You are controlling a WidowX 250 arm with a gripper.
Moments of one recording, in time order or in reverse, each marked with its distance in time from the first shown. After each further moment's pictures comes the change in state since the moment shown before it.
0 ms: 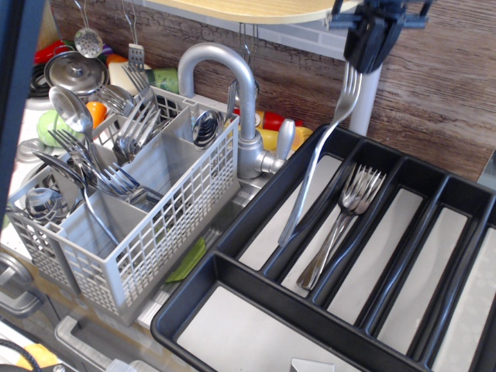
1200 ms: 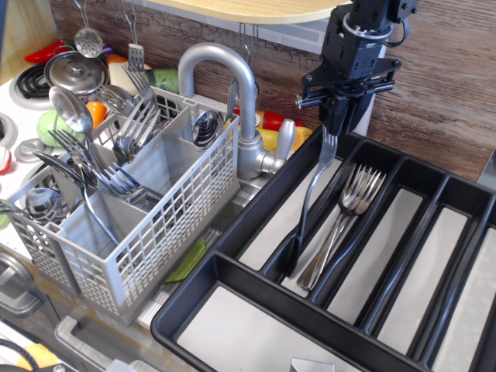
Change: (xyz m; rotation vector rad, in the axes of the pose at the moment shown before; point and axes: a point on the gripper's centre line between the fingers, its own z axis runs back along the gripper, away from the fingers) arm -0.005 0.002 -0.063 -0.113 -0.012 0.017
